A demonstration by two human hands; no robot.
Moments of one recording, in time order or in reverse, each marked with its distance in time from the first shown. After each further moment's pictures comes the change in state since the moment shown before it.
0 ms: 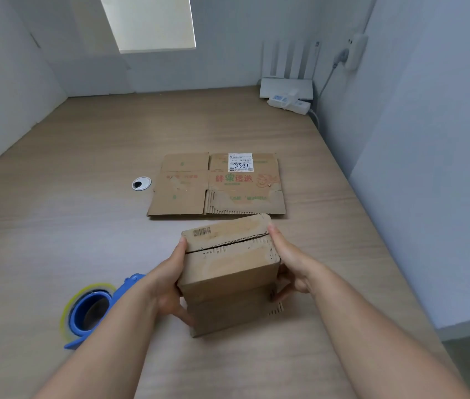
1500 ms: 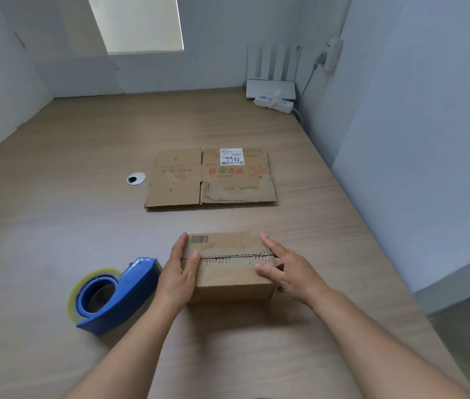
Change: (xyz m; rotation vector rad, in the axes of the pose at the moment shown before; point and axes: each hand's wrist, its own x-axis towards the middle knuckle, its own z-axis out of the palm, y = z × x) left_hand -0.011 -0.060 0.000 0.444 0.225 0.746; right_hand -0.029 0.072 0.008 -0.636 0.303 -0.617
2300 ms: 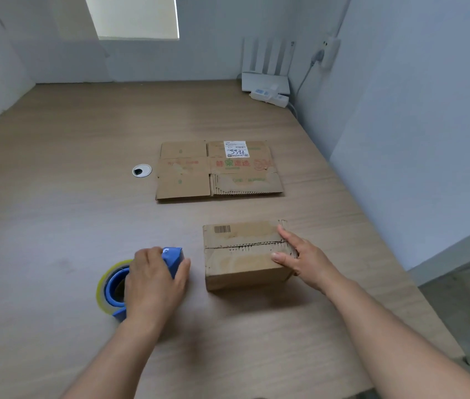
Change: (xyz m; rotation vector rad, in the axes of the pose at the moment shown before) left_hand -0.017 -0.026 -0.079 0.632 0.241 0.129; right_hand -0.015 -0.029 0.015 -0.060 0.087 0.177
